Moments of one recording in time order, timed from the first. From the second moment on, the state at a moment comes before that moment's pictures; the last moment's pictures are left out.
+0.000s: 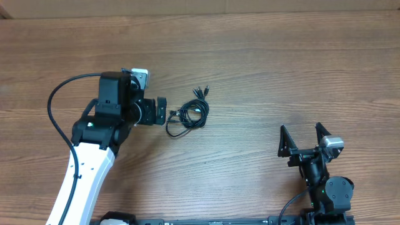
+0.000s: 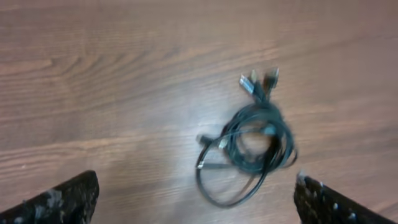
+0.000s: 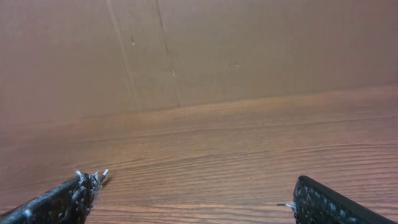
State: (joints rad) left arm -0.16 1.23 1.04 -0.69 0.11 -0.09; right arm 0.05 0.01 0.02 -0.03 -0.08 0.18
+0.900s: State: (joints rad) left arm -0.47 1.71 1.05 -0.42 0.12 -0.12; right arm 0.05 0.01 0.02 -0.03 -0.08 0.18
